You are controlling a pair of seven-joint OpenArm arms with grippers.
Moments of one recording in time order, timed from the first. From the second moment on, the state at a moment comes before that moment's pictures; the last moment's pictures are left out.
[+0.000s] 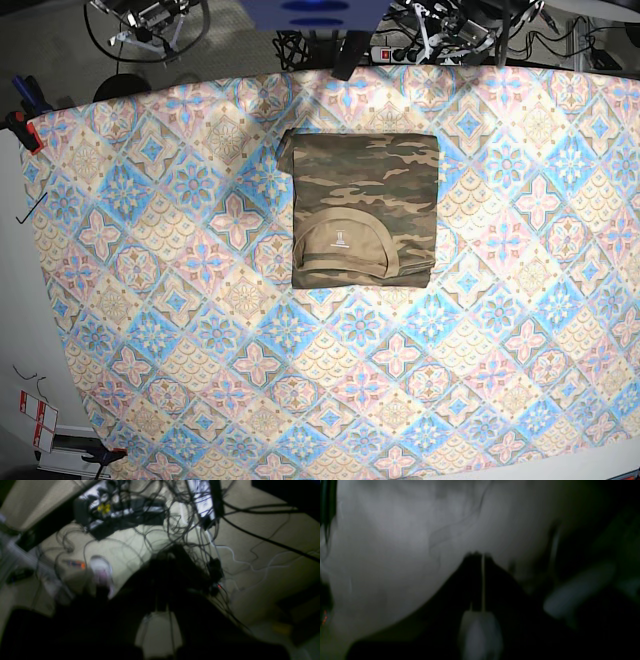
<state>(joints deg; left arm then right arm) 4.3 -10.9 20.1 6.5 8.1 -20.2 -1.6 -8.8 14.2 -36.2 10.0 13.2 -15.3 4.1</state>
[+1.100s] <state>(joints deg) 2.7 -9.6 31.4 11.4 8.3 -20.3 -3.2 -10.1 12.2 -36.3 5.0 13.6 -14.8 9.4</state>
